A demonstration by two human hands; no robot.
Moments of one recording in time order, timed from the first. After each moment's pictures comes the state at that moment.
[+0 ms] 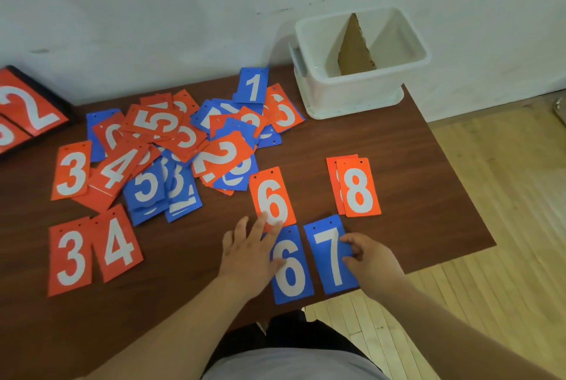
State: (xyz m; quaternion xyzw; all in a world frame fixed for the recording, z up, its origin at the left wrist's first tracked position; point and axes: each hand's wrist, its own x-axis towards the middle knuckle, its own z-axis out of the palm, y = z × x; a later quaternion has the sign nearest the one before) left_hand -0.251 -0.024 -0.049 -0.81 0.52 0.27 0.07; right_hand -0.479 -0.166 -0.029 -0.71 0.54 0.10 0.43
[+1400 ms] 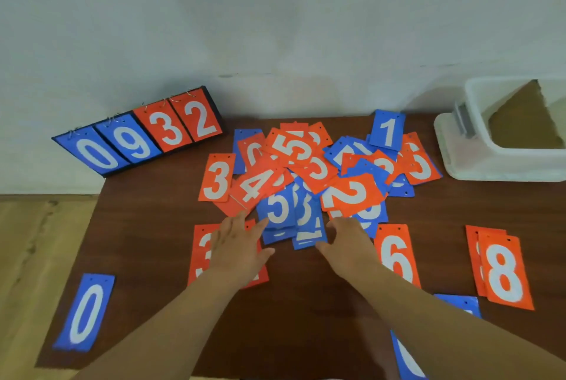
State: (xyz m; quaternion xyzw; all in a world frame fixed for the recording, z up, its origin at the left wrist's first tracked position) left_hand -0.022 0.101 0.006 -0.91 0.34 0.22 0.04; right_hand -0.167 -0.086 0.001 -0.85 0.39 0.12 0.34
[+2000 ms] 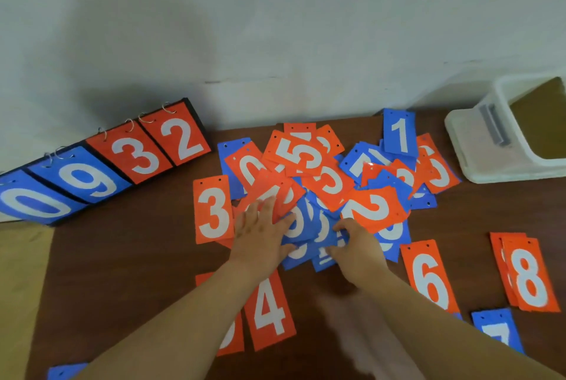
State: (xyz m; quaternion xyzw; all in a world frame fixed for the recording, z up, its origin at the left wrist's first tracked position) left_hand 0.085 0.043 -0.048 -0.83 0.50 0.22 0.02; right_hand -0.087 -0.088 -0.027 -0.75 0.52 0.08 0.40
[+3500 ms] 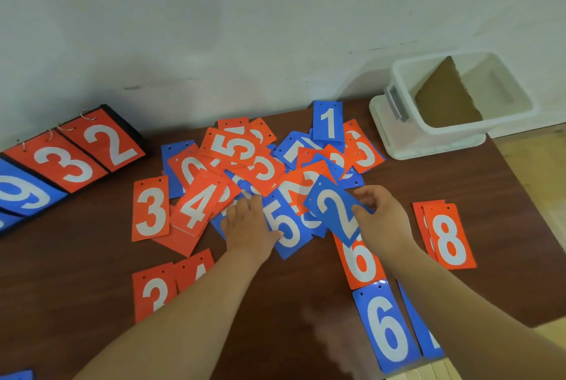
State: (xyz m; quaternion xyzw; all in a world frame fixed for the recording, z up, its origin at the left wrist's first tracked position) left_hand -0.023 -0.036 -0.036 -0.90 0.36 0.24 -0.06; right_hand -0.218 -0.174 0.039 -0.67 0.57 -0.12 0.46
